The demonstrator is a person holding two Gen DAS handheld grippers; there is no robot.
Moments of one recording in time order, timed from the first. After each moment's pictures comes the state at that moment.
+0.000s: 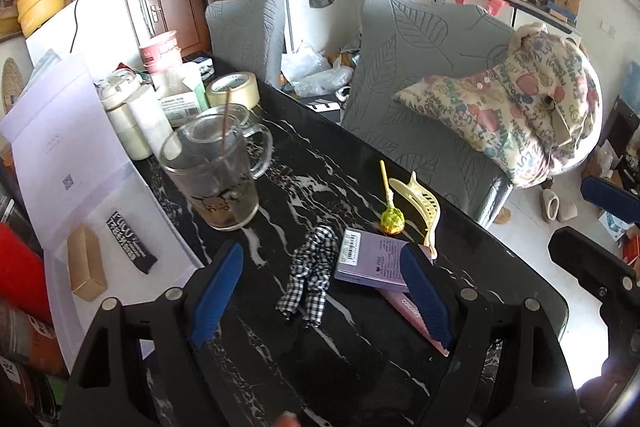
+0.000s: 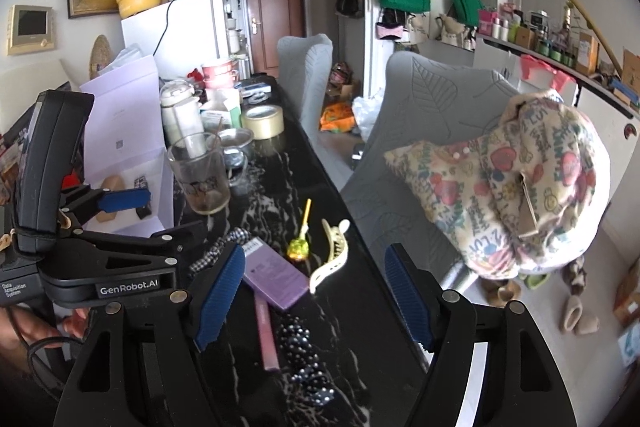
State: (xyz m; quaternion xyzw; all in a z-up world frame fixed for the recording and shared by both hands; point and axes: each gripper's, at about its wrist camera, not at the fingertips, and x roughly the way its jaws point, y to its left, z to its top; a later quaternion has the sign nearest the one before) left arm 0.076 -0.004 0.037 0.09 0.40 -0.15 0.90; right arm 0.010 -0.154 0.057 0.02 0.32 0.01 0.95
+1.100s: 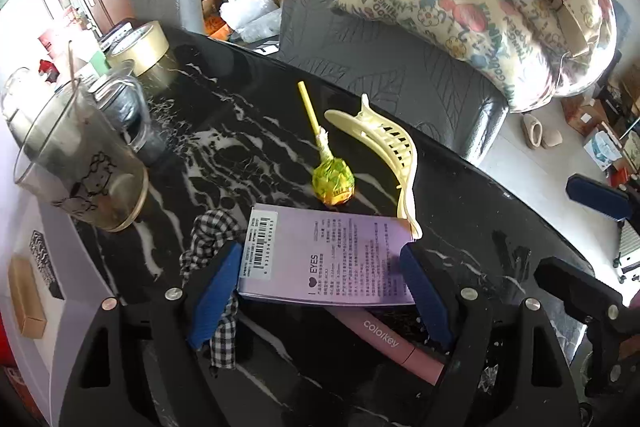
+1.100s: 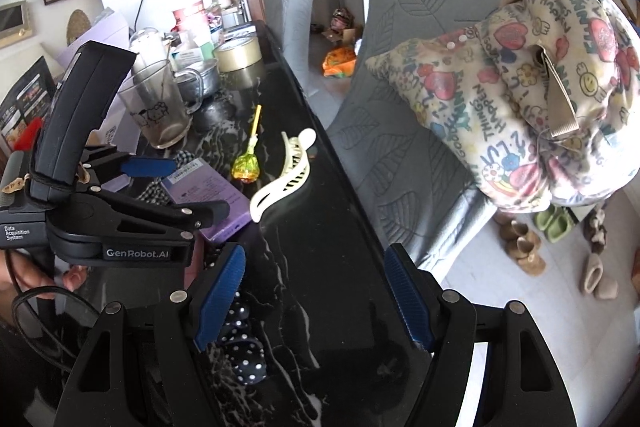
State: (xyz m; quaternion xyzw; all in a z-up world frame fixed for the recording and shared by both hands) left arm 0.120 -0.071 -0.044 0.16 0.49 -0.22 0.83; right arm 0.026 -0.208 -0.029 0.06 0.41 0.03 0.91
